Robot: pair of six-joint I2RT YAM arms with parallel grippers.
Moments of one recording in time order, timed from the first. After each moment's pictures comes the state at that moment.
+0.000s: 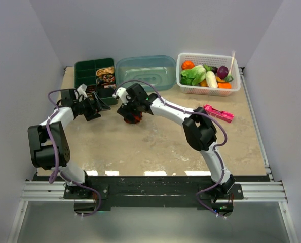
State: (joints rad) left arm 0.20 1.64 0.97 -0.22 0.66 -0.42; right arm 0.80 2.25 1.85 -0.44 -0.04 -0.29
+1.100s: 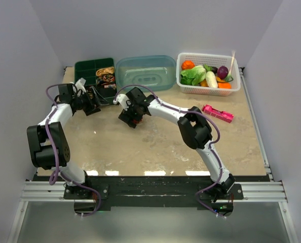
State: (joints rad) left arm 0.20 1.64 1.04 -0.24 0.70 -0.41; right arm 0.80 2.35 1.92 -0.53 -0.12 -0.33
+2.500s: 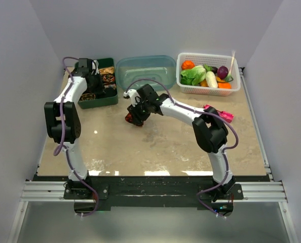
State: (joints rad) left arm 0.00 2.03 1.70 -0.61 0.18 -0.29; right arm 0.75 2.14 1.68 -0.45 -0.29 -0.10
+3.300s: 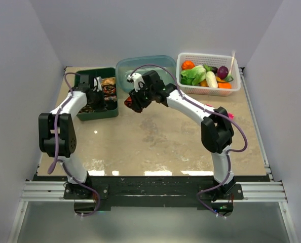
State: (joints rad) left arm -0.02 1.82 1.34 -0.56 0.22 -0.27; right arm 0.69 2.06 1.78 -0.45 -0.31 -0.04
